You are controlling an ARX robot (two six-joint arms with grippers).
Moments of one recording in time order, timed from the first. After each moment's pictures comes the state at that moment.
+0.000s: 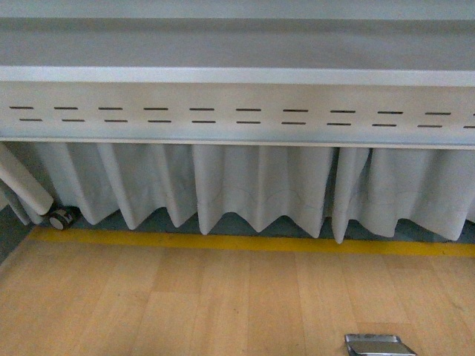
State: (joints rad) left arm 0.00 0.01 0.01 0.00 0.00 -0.01; right arm 0.00 0.00 0.01 0.00 0.00 -0.01
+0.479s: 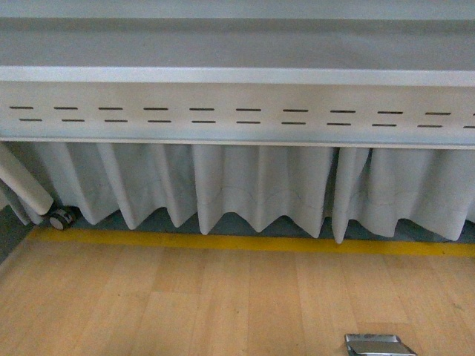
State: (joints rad) left arm 0.00 0.01 0.01 0.00 0.00 -0.01; right arm 0.00 0.00 0.01 0.00 0.00 -0.01
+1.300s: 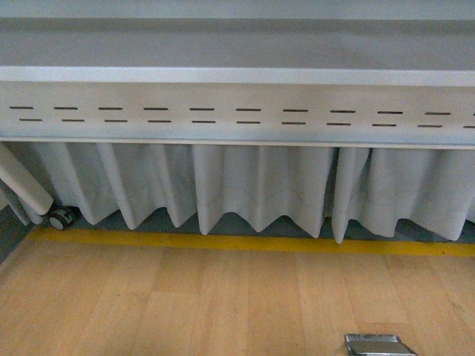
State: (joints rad) left arm 0.00 0.01 0.01 0.00 0.00 -0.01; right arm 0.00 0.00 0.01 0.00 0.00 -0.01
